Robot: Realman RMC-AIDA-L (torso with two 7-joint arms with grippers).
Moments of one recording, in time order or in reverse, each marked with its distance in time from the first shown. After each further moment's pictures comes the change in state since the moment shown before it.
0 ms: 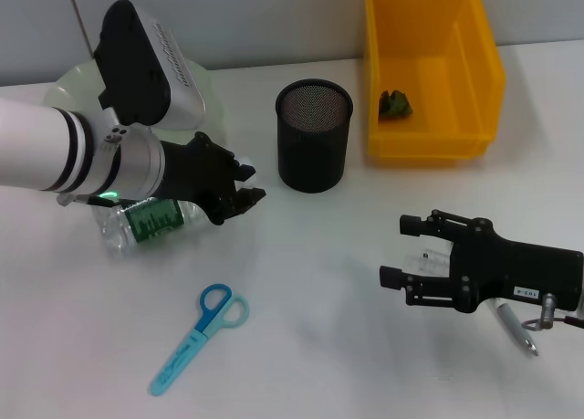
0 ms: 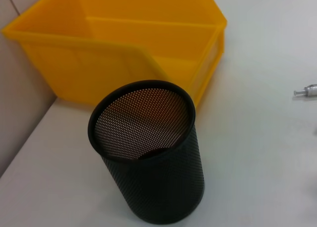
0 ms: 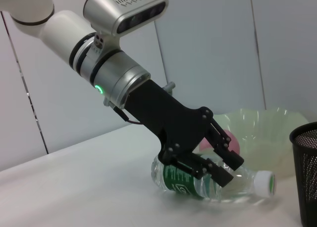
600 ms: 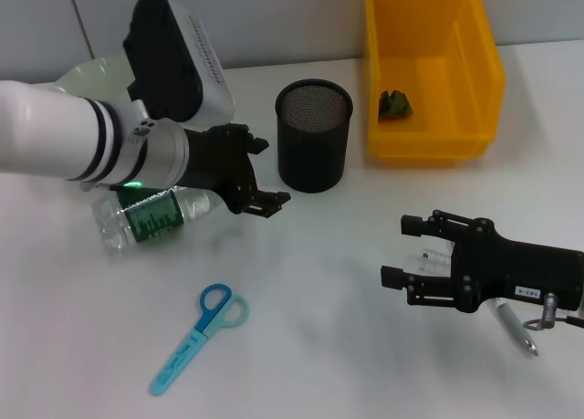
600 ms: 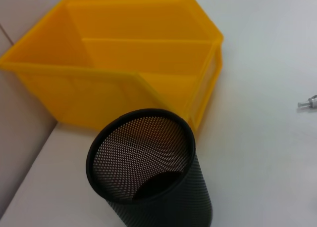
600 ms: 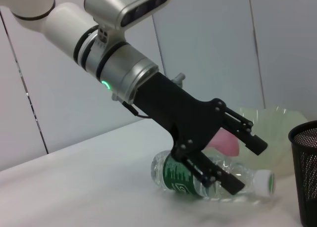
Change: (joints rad) left arm -0.031 -0.005 0.069 0.008 0.014 -0.067 -0.012; right arm 0.000 -0.002 -0.001 -0.001 0.000 0.000 0.005
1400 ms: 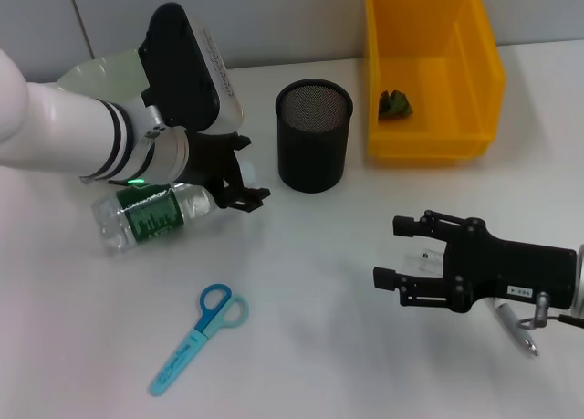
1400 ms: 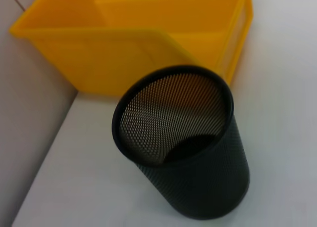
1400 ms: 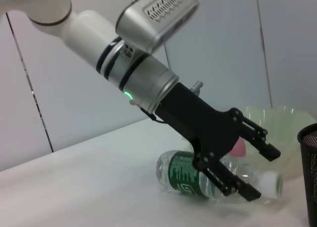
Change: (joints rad) left arm -0.073 -0.002 0.024 -0.145 0.082 -0.122 -0.001; right arm 0.016 0.006 0.000 0.005 -0.012 0.000 0.002
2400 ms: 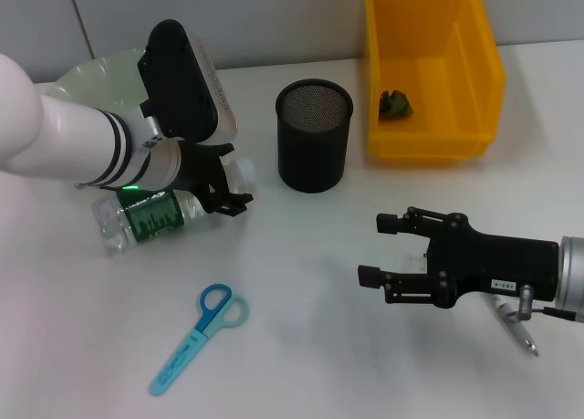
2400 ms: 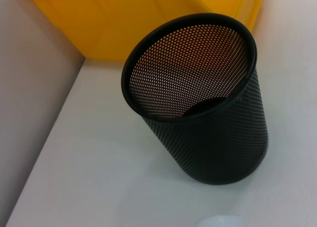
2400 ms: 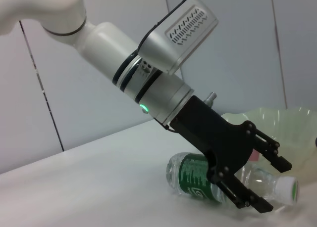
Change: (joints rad) left arm -0.035 -0.002 0.005 -0.104 0.031 -0.072 0.007; right arm 0.047 0.004 -0.002 0.024 -0.019 0.001 0.008
